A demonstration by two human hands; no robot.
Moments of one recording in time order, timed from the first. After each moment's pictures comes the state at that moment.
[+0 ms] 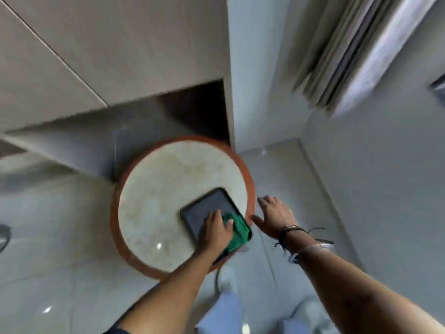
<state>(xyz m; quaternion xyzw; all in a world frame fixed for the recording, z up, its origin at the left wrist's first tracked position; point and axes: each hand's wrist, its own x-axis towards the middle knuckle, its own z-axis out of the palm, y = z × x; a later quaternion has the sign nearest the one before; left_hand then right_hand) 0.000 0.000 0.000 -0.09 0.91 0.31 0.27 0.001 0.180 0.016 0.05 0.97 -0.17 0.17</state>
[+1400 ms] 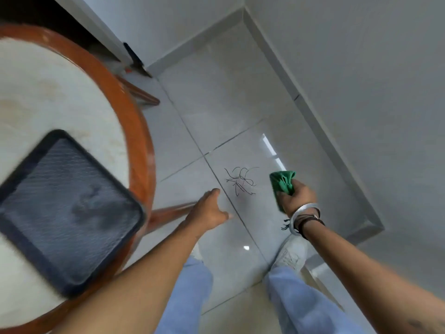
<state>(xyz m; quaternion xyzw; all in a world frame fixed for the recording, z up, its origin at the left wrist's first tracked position) 0.057 0.160 -0.352 0.07 0.84 0.15 0.51 0.167 0.367 -0.358 0.50 0.77 -0.36 0.17</state>
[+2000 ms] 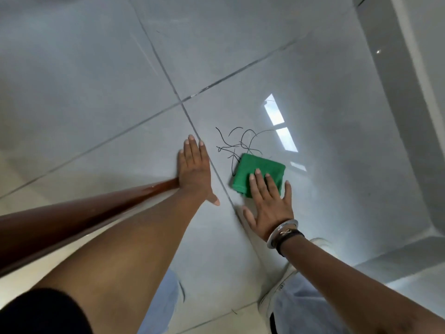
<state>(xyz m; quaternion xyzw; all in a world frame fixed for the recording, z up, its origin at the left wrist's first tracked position) 0.085 0.148 -0.675 0.23 0.87 -0.20 0.38 0.245 0.282 -0.656 0.12 0.94 -0.10 0.29</state>
